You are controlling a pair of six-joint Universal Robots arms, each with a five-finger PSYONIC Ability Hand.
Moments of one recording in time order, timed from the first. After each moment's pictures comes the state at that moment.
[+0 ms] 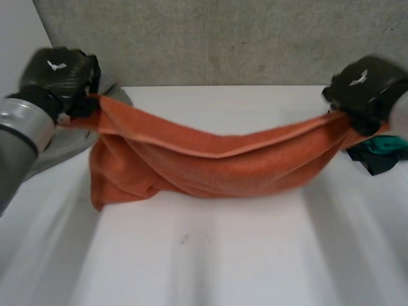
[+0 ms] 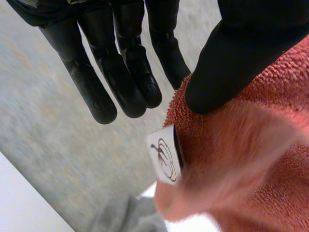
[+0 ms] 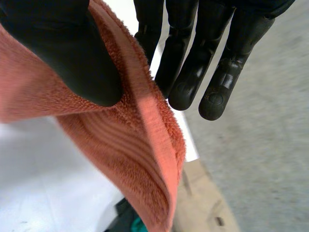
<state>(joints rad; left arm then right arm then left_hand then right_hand) 4.45 -1.68 -1.53 3.27 -1.45 3.47 1.84 -1.36 1.20 0.48 1.42 2.22 1.12 1.20 1.20 1.20 0.97 0.97 1.17 1.18 1.19 0.98</state>
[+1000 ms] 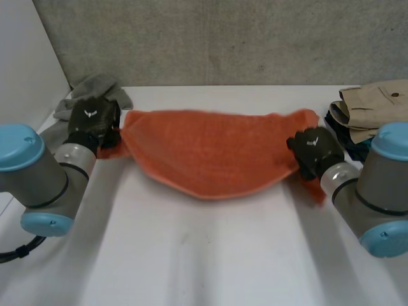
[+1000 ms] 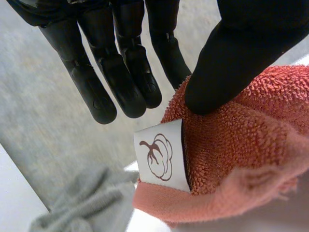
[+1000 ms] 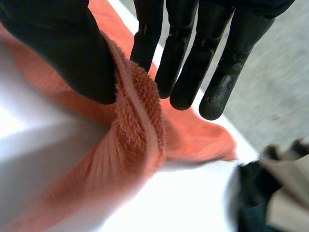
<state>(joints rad) 4.45 -2.05 -1.63 3.73 -1.49 3.35 1.88 -1.07 1.59 -0.28 1.43 2.60 1.12 1.20 1.20 1.20 0.97 0.96 1.14 1.15 1.15 0.96</state>
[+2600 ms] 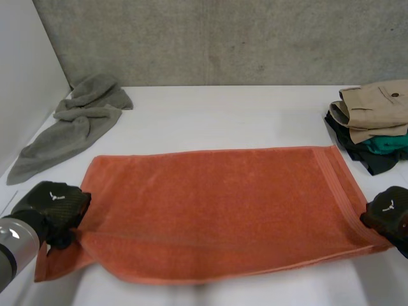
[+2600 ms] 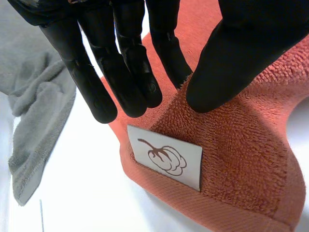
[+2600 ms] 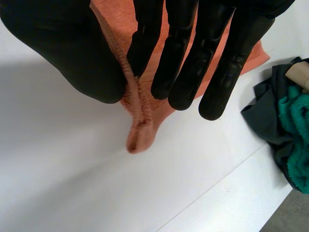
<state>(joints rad) 4.55 -1.47 -2.01 2.95 -1.50 3.74 1.50 -1.55 1.90 0.43 1.35 1.89 1.12 1.20 1.20 1.20 0.97 1.00 1.18 1.19 1.19 0.99</state>
